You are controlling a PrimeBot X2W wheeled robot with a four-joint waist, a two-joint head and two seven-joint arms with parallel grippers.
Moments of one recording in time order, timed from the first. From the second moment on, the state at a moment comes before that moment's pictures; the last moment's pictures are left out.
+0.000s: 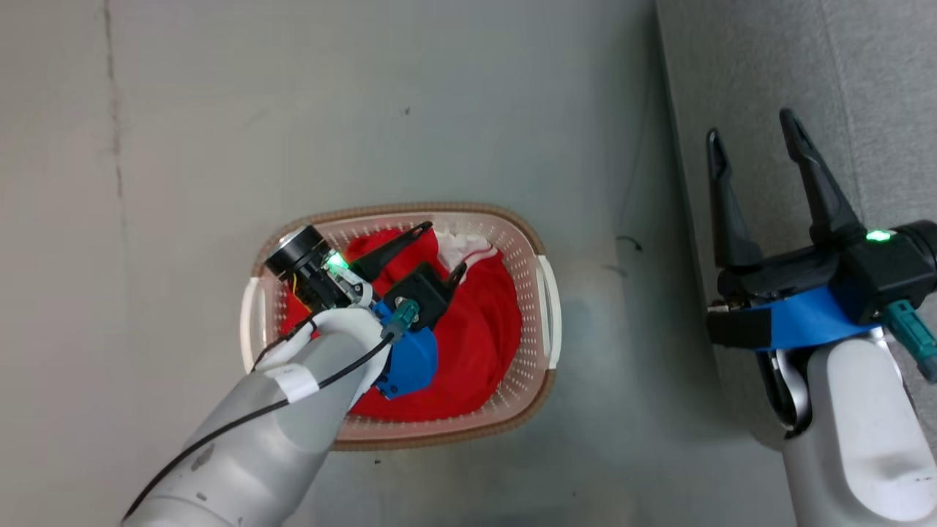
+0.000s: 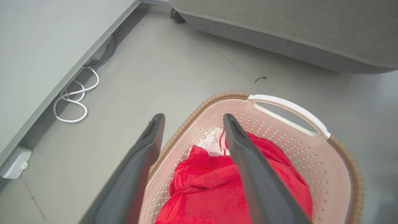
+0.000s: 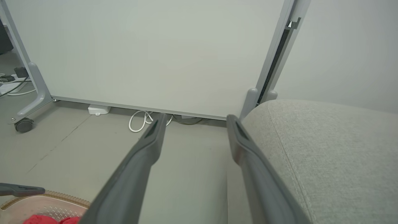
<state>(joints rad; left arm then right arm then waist) -0.80 0.10 -0.82 0.97 -0.01 -0.13 -0.26 -0.42 -0.06 0.00 0.13 -0.05 0.13 -0.26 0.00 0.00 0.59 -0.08</state>
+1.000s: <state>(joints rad) -1.12 0.16 -1.23 1.28 -0.07 -0.13 -0.17 -0.50 -0.05 0.02 -0.01 -0.03 0.13 -0.26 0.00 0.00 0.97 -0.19</state>
